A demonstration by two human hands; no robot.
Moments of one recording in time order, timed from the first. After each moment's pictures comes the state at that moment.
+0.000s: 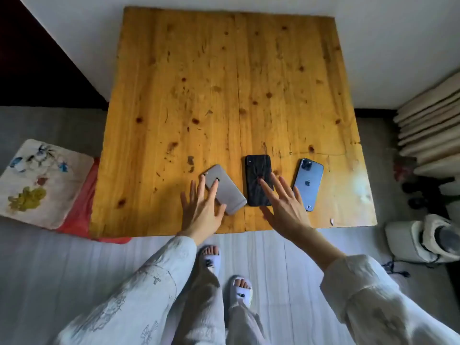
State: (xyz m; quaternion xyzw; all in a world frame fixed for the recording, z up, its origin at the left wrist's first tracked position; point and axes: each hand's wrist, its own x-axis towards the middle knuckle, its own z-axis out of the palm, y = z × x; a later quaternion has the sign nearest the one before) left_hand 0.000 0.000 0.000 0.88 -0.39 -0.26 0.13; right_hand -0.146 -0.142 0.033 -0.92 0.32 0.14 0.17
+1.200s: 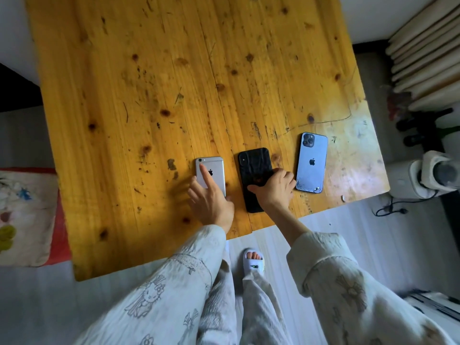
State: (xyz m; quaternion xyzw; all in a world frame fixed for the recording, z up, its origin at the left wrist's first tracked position) left_hand 0.001 -0.069 -0.024 0.93 -0.22 -0.29 0.11; right_hand -0.078 -0.152 -0.019 -0.62 0.71 0.08 0.32
